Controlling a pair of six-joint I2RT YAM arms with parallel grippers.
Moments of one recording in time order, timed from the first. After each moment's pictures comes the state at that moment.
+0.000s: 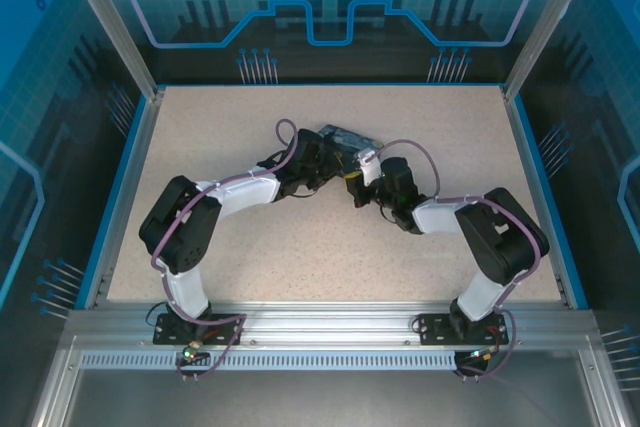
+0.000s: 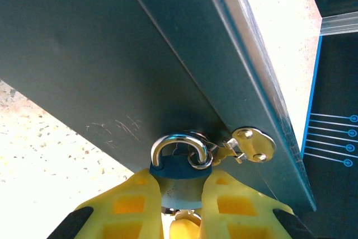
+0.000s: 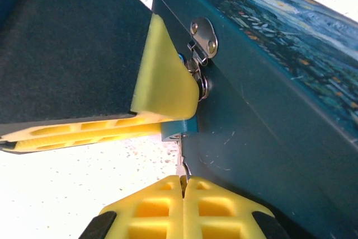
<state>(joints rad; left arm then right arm) -0.58 1.83 1.15 -0.01 0.13 -1.16 0.51 1.67 0.67 0.54 -0.22 0.05</state>
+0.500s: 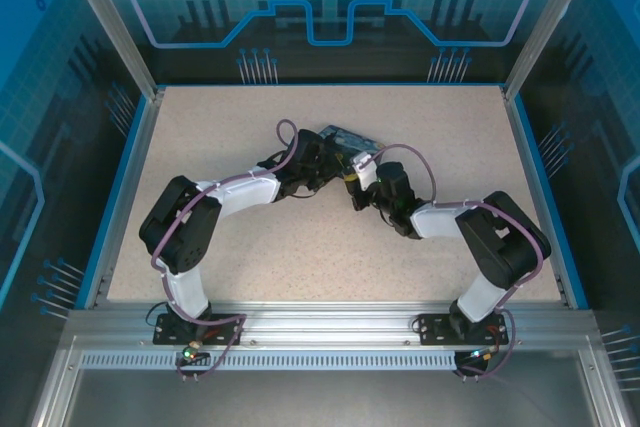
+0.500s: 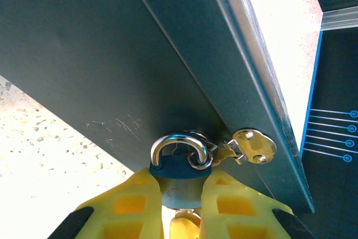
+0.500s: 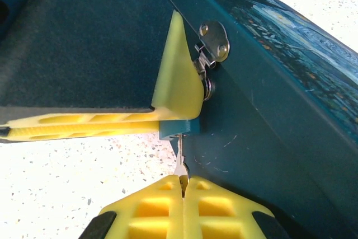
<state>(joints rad) -0.58 1.83 1.15 -0.02 0.14 -1.17 0.54 1.66 0.64 0.56 -0.13 -0.03</state>
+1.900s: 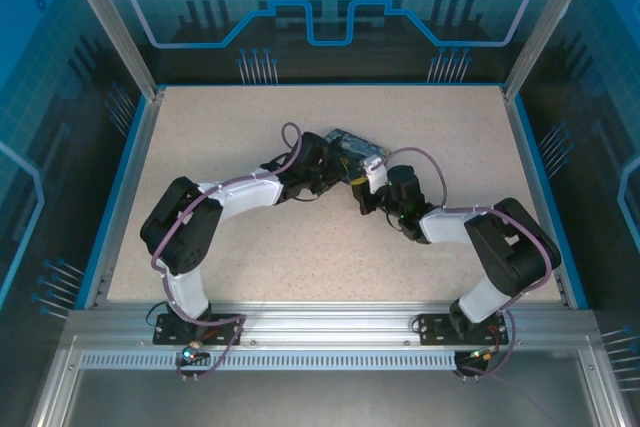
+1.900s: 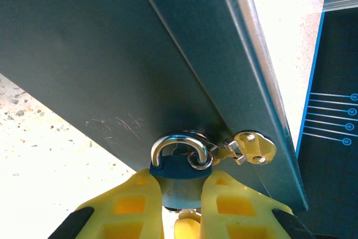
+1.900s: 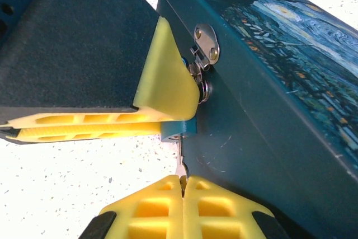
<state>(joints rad) -0.60 1.82 1.15 -0.03 0.16 -1.17 0.49 1.60 0.57 0.57 -0.22 0.04</state>
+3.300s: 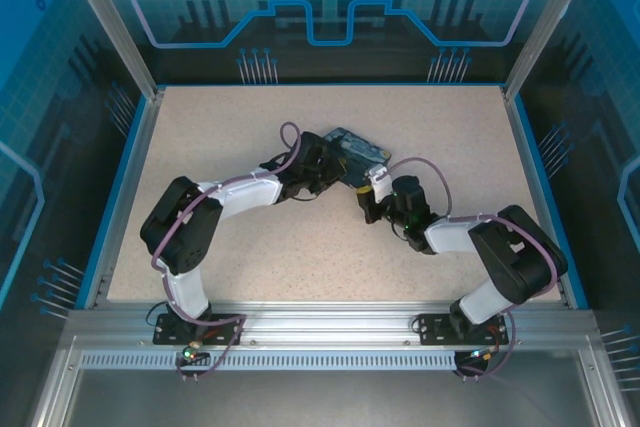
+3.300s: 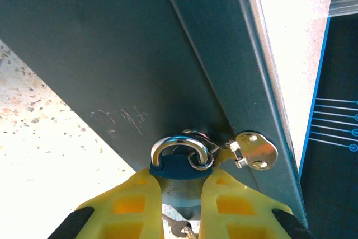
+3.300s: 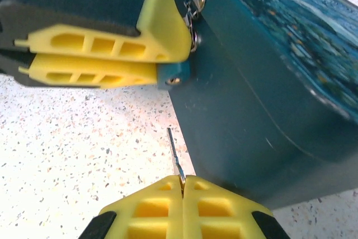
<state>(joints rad) -0.60 1.82 1.15 -0.04 0.15 -1.16 0.50 1.55 0.47 0.61 -0.19 0.04</state>
